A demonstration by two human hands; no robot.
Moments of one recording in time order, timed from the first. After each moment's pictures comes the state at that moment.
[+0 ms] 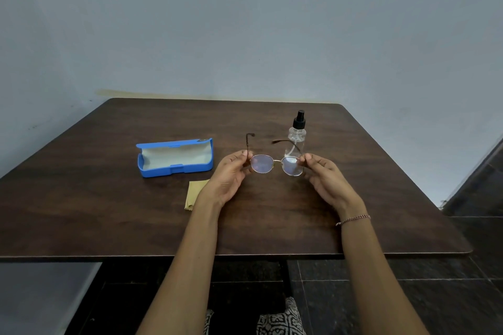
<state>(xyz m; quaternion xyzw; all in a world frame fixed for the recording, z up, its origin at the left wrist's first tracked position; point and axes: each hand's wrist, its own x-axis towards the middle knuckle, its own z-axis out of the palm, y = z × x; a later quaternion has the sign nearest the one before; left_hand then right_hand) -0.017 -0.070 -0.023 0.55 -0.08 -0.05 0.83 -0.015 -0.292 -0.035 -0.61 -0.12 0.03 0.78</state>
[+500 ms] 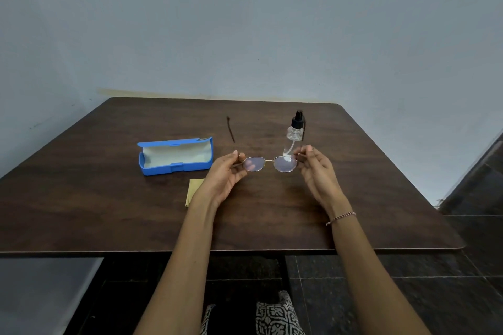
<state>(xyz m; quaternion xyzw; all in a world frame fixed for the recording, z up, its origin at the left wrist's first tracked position) -0.025 -0.064 -0.019 0.49 0.04 -0.05 0.87 -0.019 -0.270 -0.030 -0.55 -0.11 -0.06 0.83</state>
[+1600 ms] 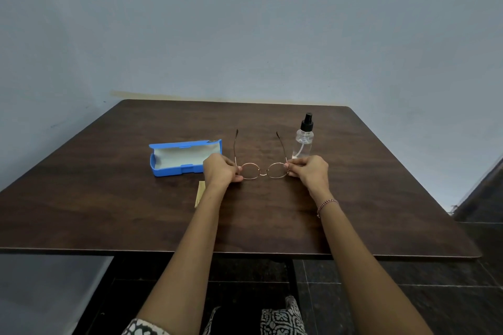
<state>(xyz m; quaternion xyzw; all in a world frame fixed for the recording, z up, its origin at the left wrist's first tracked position) -0.010 -0.046 -0.010 0.80 0.19 0.02 0.57 0.020 -0.248 -0.040 -0.78 0.08 -0.07 0.61</state>
